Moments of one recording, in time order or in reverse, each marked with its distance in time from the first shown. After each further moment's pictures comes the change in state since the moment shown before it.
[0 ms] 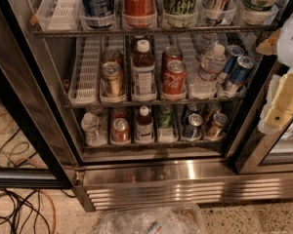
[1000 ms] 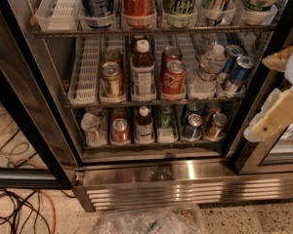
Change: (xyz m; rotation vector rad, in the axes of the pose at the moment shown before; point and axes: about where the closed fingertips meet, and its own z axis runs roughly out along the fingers) arm -0.001 0.009 0.018 0.040 -0.249 0.172
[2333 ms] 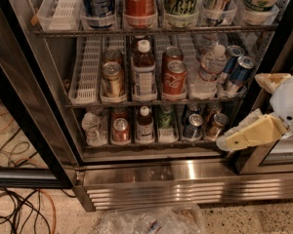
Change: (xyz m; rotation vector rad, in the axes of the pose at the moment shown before) arm -0.004 0.020 0.030 0.108 -0.262 0.168
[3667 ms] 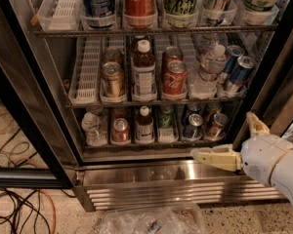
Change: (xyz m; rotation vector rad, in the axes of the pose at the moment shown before) arm 0.066 0.002 0.082 0.270 -0.345 0.257
